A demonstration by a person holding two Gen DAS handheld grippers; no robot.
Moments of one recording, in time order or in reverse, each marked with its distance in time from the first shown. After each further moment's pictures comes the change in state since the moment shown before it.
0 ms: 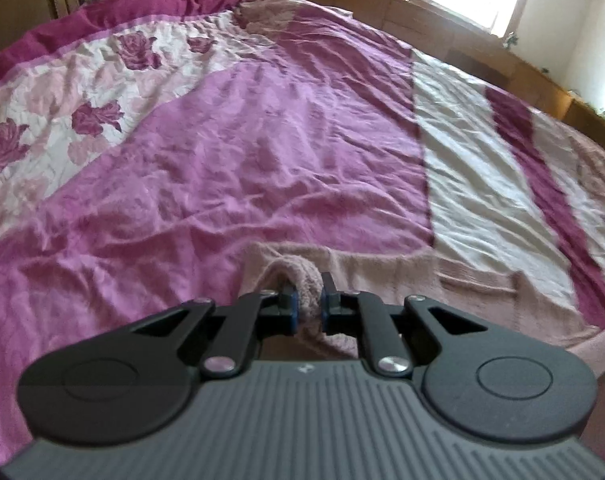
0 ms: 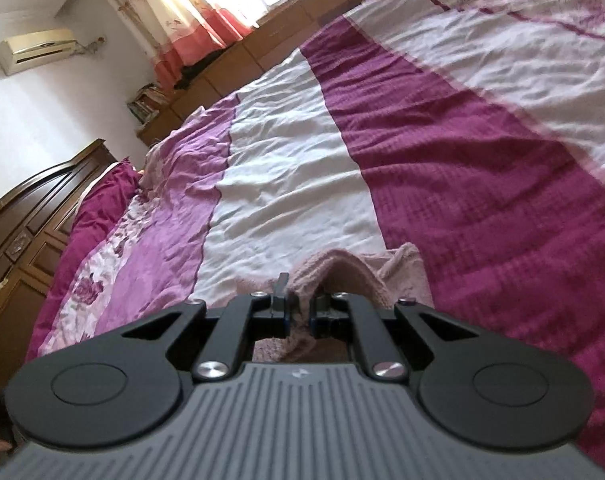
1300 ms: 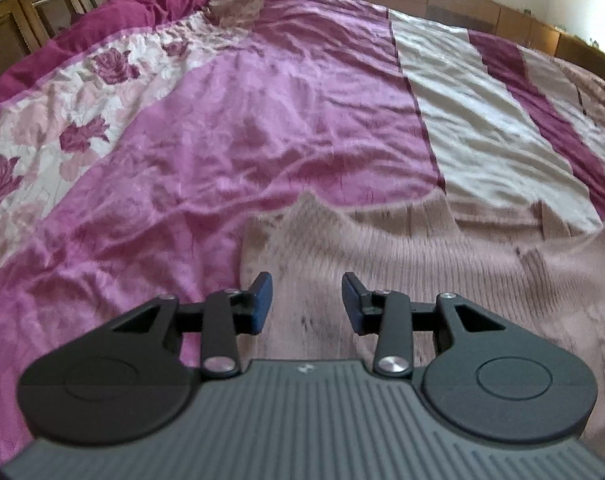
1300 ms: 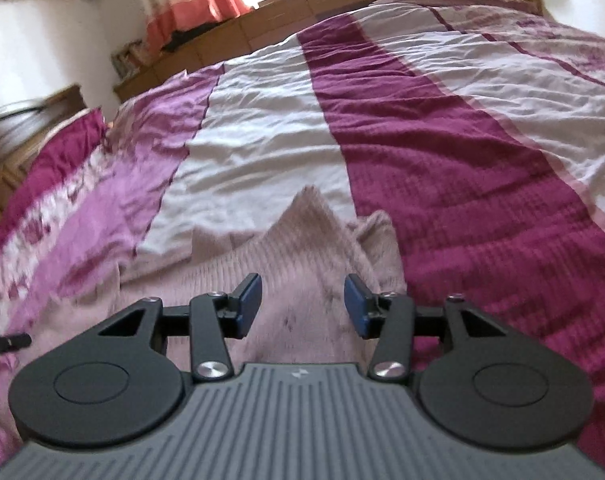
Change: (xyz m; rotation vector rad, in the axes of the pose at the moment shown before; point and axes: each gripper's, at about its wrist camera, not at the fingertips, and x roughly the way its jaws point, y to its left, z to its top) left arm 0.006 -0.013 -0.030 0.185 0.051 0.039; right arm 0.000 0.018 -0.045 -0.224 0.011 -0.161
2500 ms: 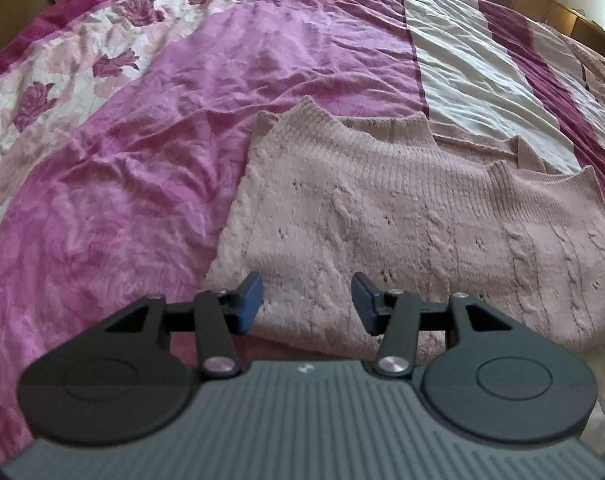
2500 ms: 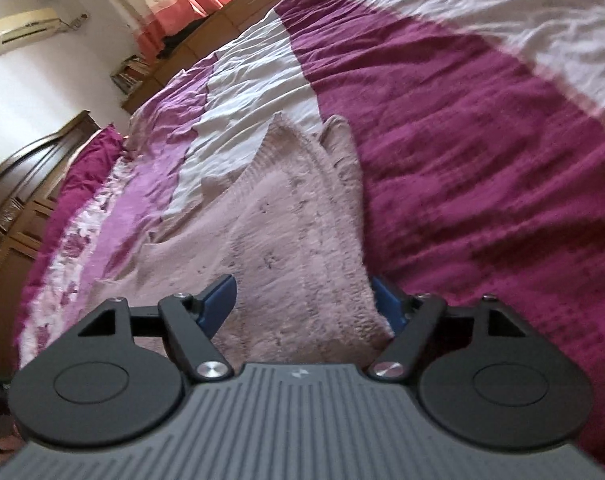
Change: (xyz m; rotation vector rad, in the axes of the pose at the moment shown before) left arm -0.056 -0.014 -0.056 -0.063 0.131 0.028; right arm -0.043 -0.055 -0.058 0.231 0.093 0.137
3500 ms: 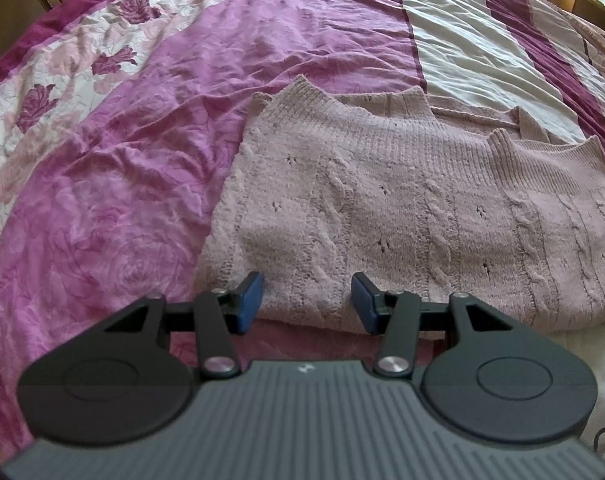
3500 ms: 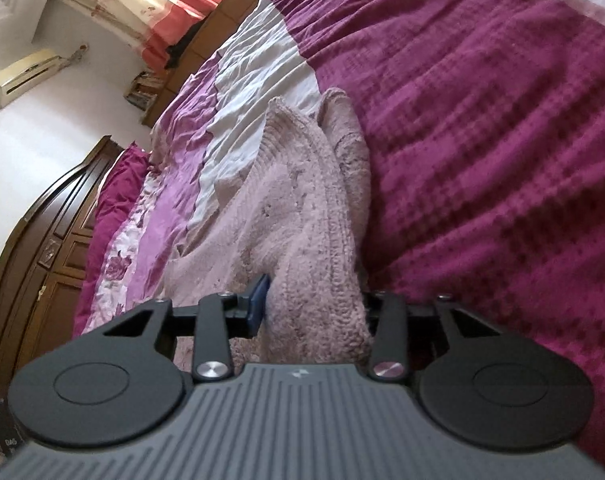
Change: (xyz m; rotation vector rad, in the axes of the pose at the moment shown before) left arm 0.003 -0.012 -0.011 0.047 0.030 0.043; right arm 0.034 -0.024 0.010 0.168 0.063 0.136
